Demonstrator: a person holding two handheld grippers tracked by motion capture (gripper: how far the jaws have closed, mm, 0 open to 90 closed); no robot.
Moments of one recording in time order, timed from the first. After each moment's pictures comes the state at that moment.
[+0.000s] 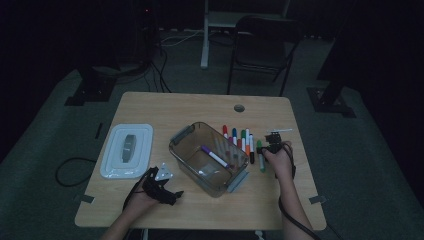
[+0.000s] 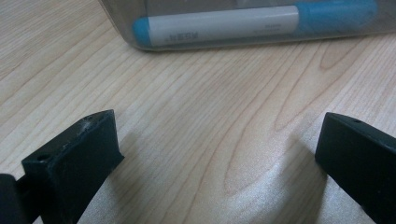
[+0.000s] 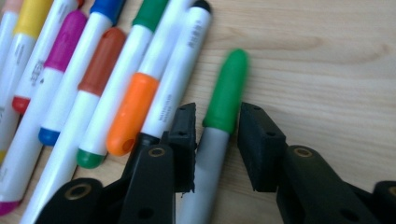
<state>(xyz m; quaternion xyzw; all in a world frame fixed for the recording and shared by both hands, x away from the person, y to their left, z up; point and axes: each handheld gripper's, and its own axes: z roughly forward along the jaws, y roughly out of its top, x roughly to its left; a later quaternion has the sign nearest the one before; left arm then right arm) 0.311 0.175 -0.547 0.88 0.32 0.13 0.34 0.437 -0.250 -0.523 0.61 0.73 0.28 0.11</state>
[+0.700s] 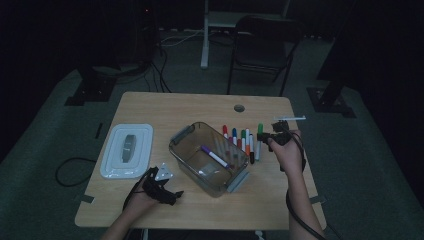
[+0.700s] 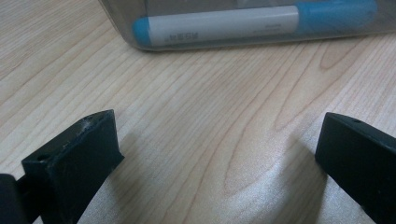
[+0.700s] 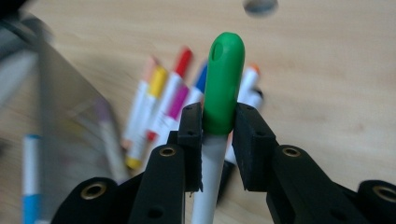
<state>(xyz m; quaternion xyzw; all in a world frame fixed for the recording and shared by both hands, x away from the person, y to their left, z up) 0.311 0.175 -0.547 0.88 0.32 0.13 0.34 0.408 -0.242 -0.425 0.56 0.73 0.38 0.12</state>
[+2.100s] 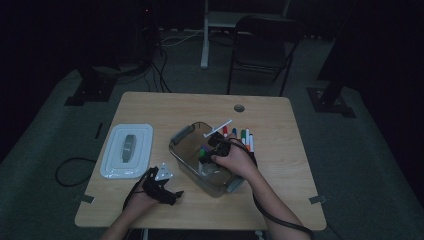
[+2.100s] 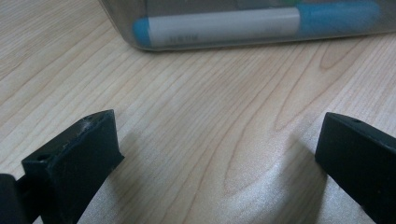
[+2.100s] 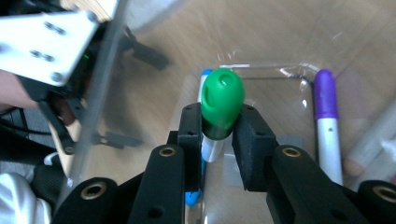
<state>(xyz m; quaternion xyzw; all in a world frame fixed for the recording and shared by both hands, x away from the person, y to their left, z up) 0.311 0.175 -0.547 0.88 0.32 0.13 0.34 0.389 -0.070 -0.435 0.33 0.89 0.32 -0.03</state>
